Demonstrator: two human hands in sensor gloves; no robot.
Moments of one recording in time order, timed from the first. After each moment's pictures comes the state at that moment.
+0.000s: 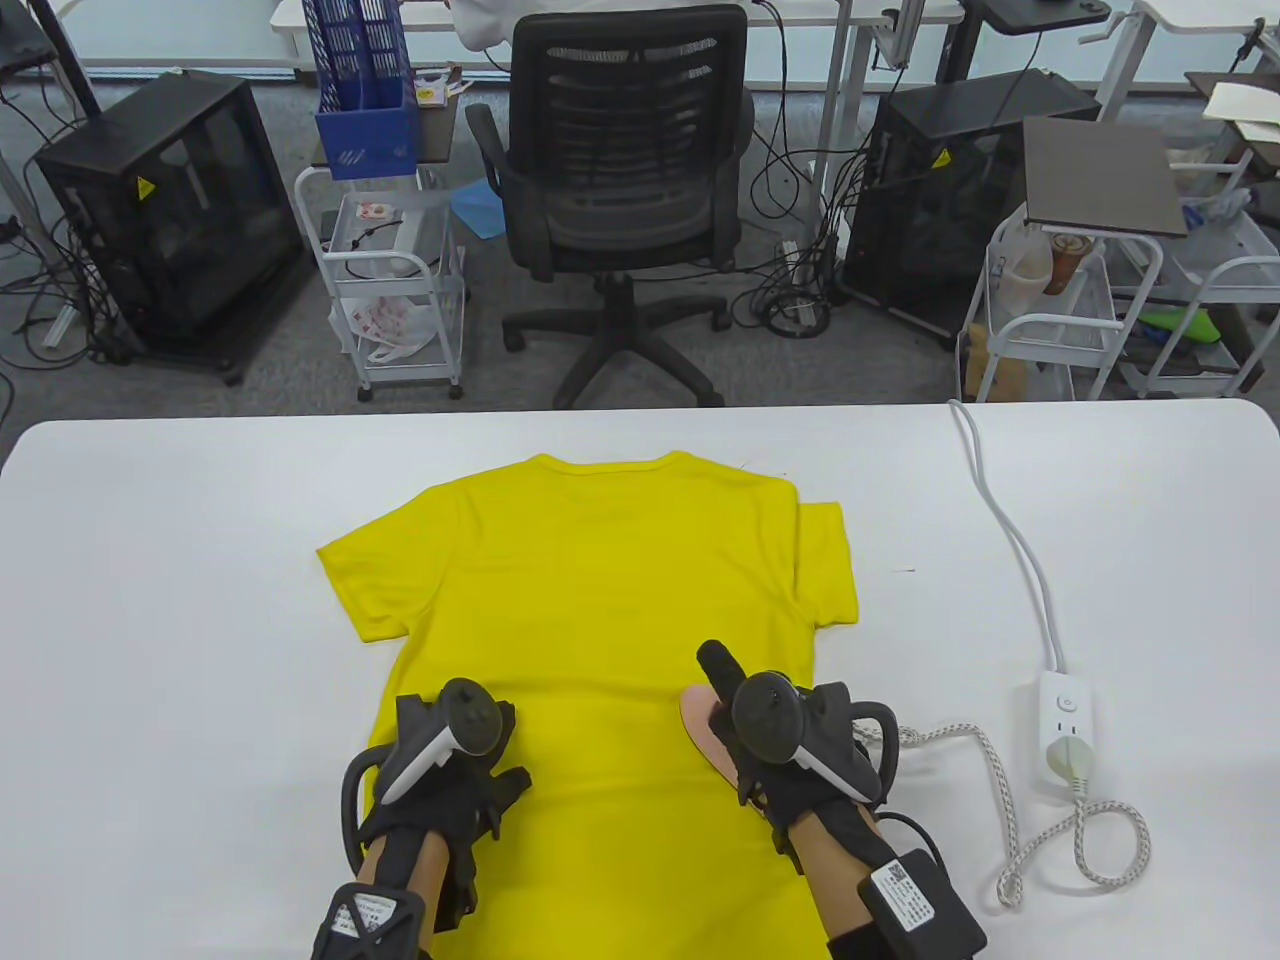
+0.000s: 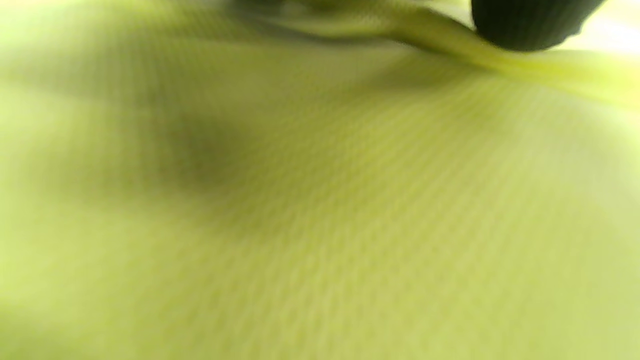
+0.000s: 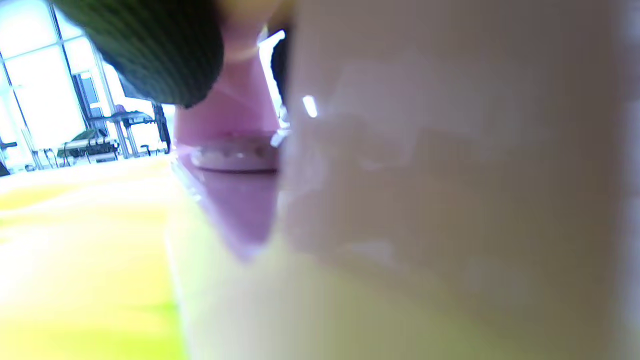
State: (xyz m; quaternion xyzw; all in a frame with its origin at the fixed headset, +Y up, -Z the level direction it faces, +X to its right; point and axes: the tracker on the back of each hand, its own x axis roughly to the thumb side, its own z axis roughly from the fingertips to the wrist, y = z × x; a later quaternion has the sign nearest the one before) left_hand -0.222 -0.776 -0.339 -0.27 0.04 0.08 0.96; right_hand 0.097 -0.720 -0.335 0.07 -0.01 0.99 0.09
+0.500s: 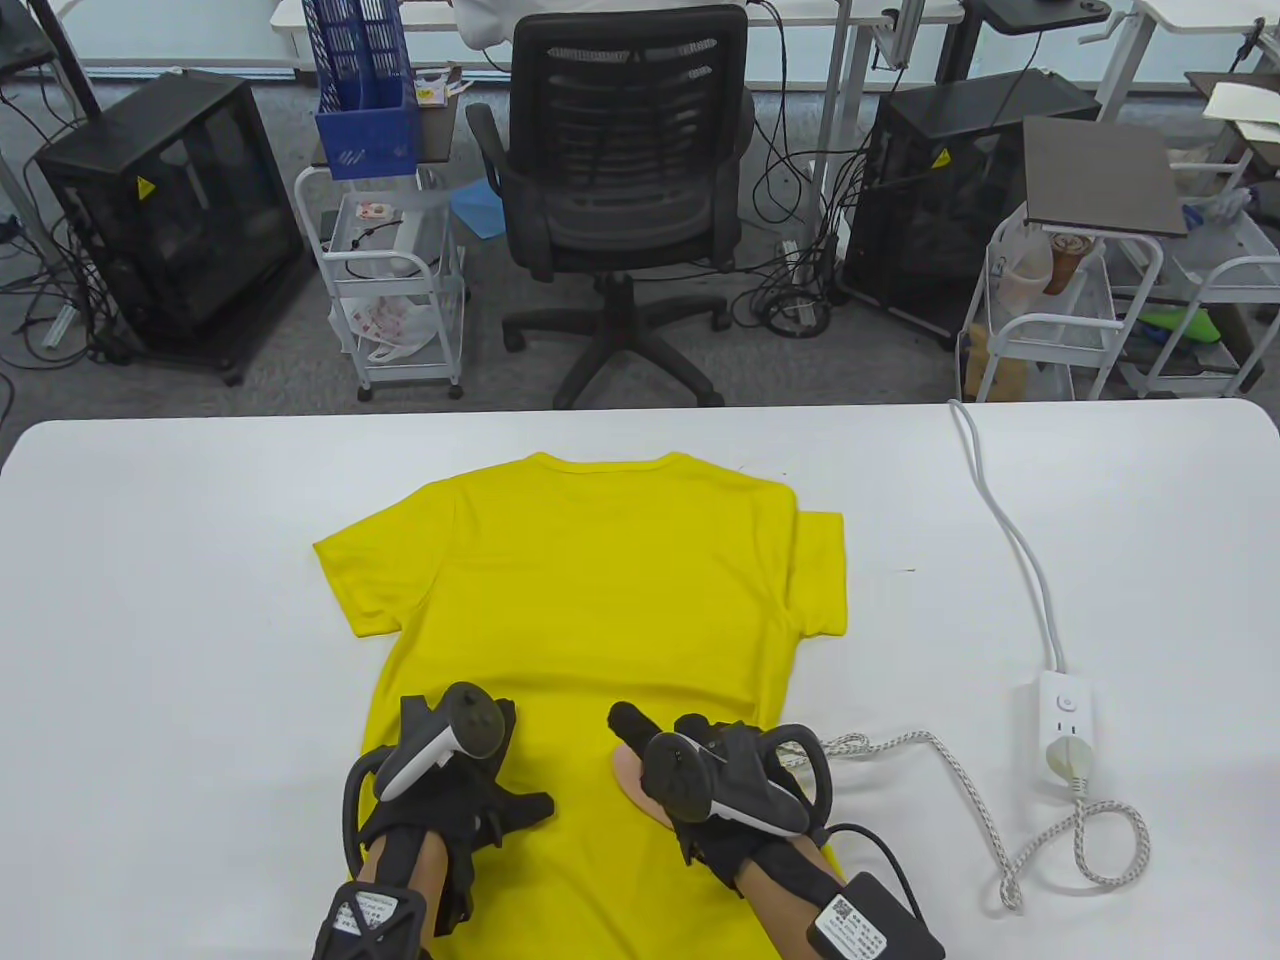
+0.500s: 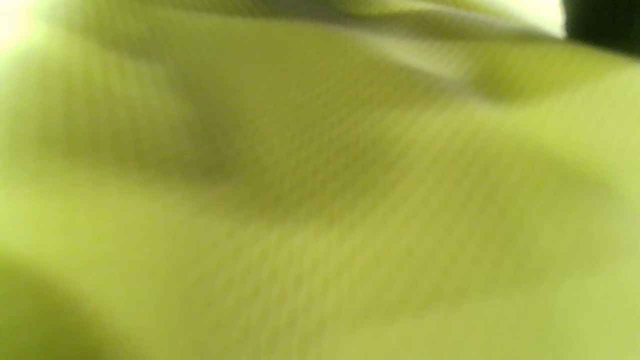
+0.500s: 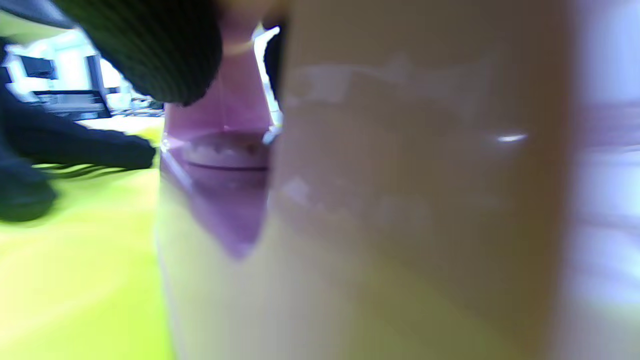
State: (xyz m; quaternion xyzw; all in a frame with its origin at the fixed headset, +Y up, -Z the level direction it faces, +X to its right) left_hand -0.224 -0.783 -0.339 -0.30 0.03 0.08 0.95; right_hand 0.048 -0.722 -0.310 0.16 -0.01 0.99 0.04
